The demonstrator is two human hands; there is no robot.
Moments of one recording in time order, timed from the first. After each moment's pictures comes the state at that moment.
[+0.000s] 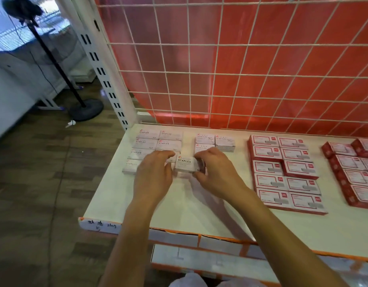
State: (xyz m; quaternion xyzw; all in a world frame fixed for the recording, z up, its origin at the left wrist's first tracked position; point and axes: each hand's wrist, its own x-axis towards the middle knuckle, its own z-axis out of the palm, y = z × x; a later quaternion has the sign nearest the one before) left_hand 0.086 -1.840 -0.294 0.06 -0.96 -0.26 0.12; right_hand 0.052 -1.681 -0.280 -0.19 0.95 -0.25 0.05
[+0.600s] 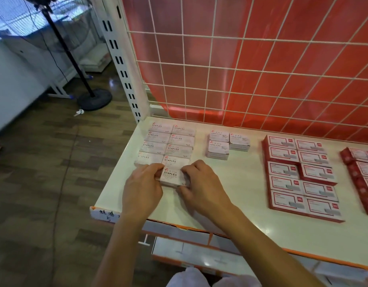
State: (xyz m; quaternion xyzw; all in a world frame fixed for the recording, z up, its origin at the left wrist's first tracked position) left_hand 0.124 -1.878 -0.316 0.11 -0.96 -0.23 0.12; right_hand 0.086 -1.730 -0.307 -0.23 0.93 -0.27 0.07
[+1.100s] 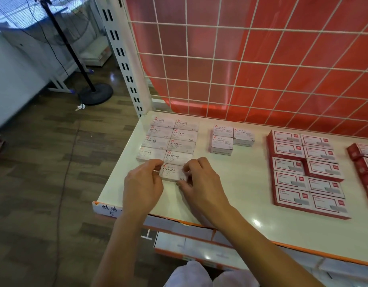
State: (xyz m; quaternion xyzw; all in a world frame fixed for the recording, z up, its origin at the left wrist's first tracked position) left_hand 0.128 -1.879 -0.315 0.15 -0.94 -0.27 0.13; right_hand 0.094 -1.738 -0.314 -0.19 0.92 -0.35 0.04
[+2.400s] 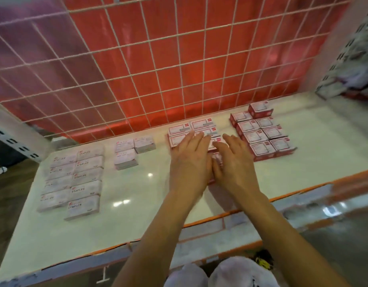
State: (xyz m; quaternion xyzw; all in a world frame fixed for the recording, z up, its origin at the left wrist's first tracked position) left_hand 0.072 -1.608 -0.298 -0.23 -0.94 -0.21 0.16; right_hand 0.101 -1.495 -0.308 0.04 0.96 -0.21 -0.20
